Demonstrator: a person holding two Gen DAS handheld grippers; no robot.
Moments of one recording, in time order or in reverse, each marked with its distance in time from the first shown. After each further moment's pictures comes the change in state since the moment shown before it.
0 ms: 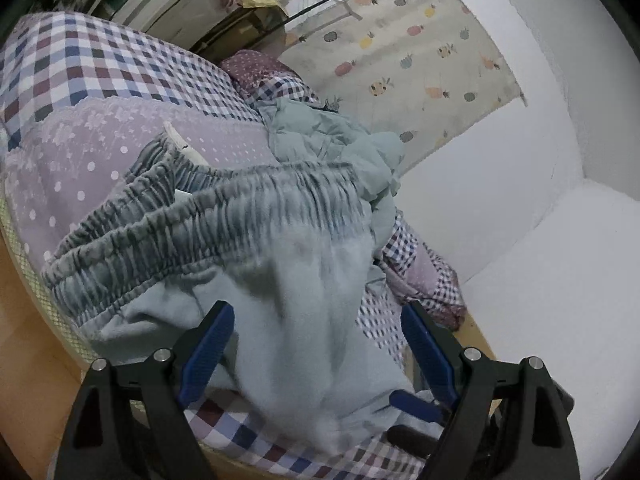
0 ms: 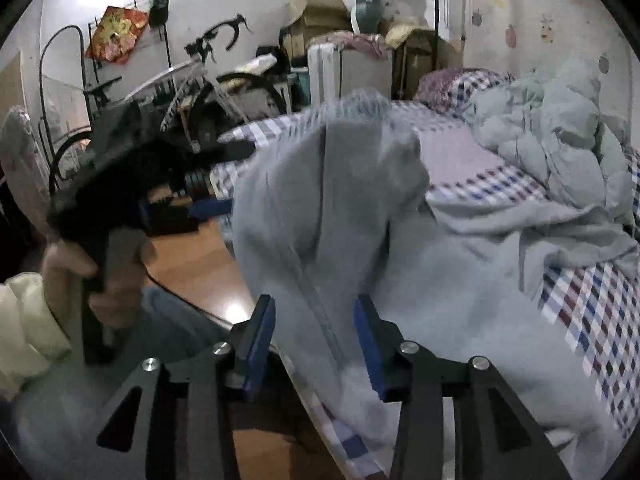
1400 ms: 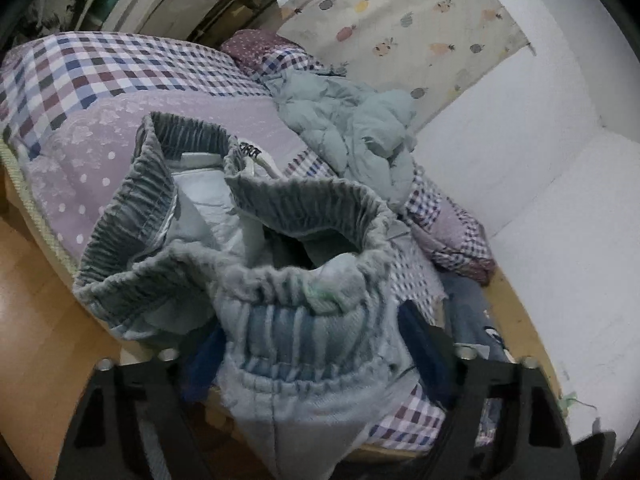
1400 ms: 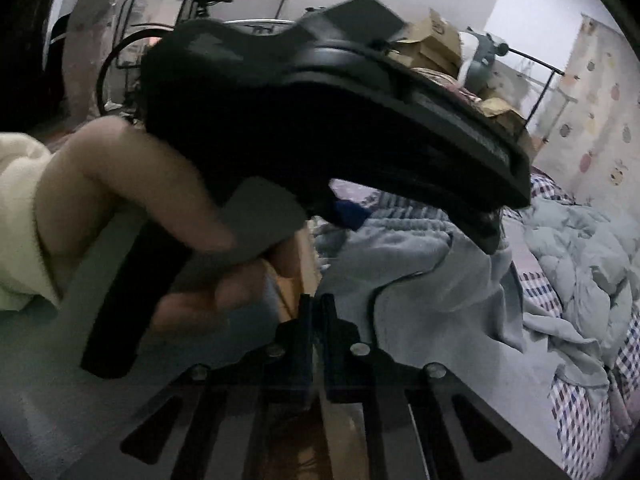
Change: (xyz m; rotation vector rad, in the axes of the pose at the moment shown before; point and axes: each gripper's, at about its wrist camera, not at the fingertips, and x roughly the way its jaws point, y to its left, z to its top) left arm -0.002 -0.020 -0.029 0.111 0.141 0.139; right arm 0.039 0.151 -0.032 -0.469 0.010 -0.031
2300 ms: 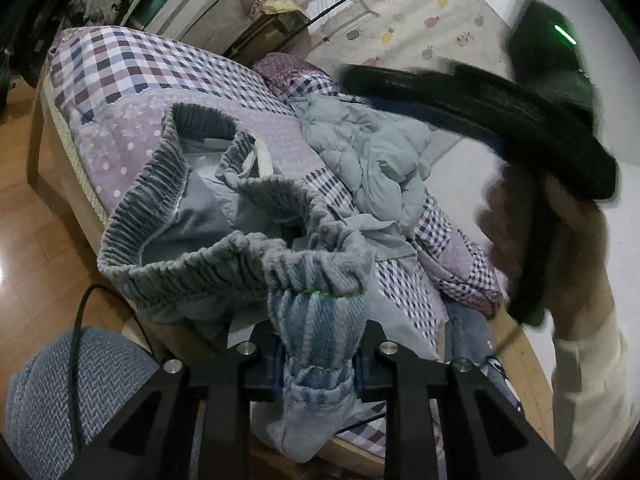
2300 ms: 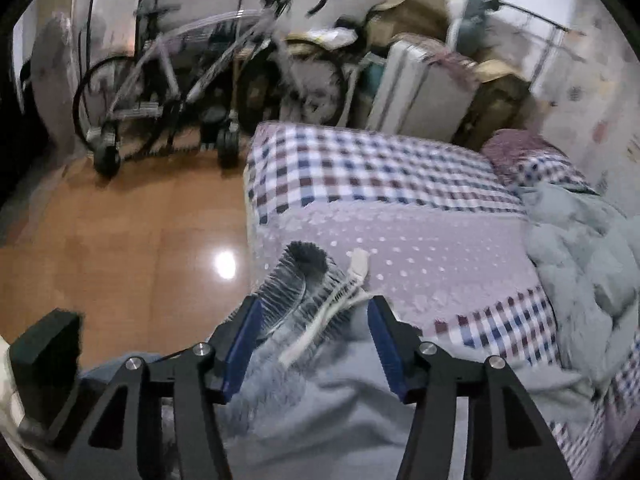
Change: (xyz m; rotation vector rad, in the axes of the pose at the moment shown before) left arm -0.032 -0.016 -0.055 -0.099 -0.138 0.047; right arm 0.062 -0.163 0.156 0.066 0.192 0.093
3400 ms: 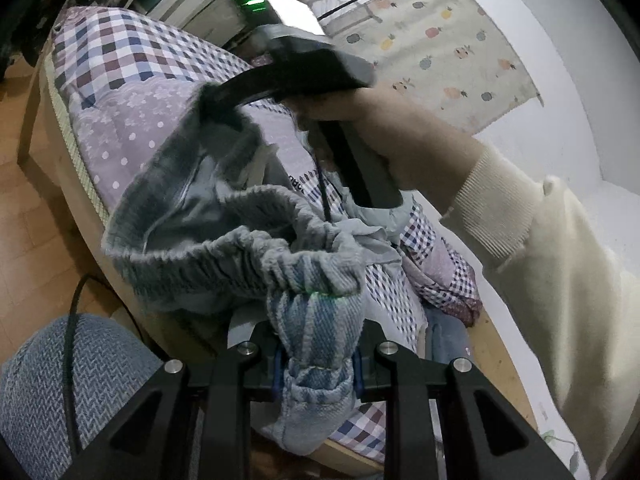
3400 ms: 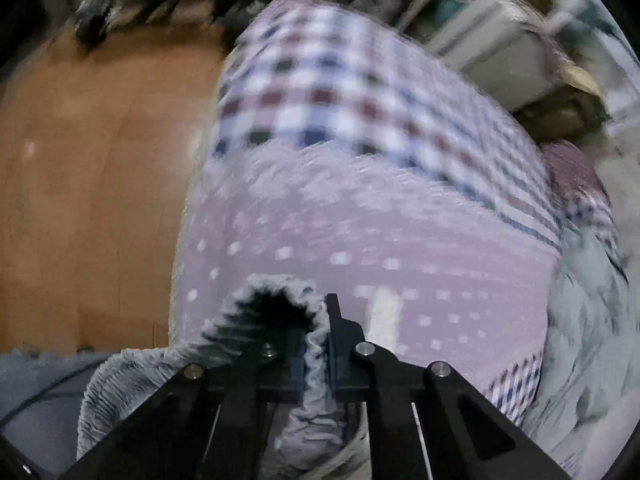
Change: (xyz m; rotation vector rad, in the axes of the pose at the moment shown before) left arm -0.017 0.013 0.003 -0.044 0.001 -0.077; right arm 0.183 -0.015 0.050 -0.177 0.245 -0.088
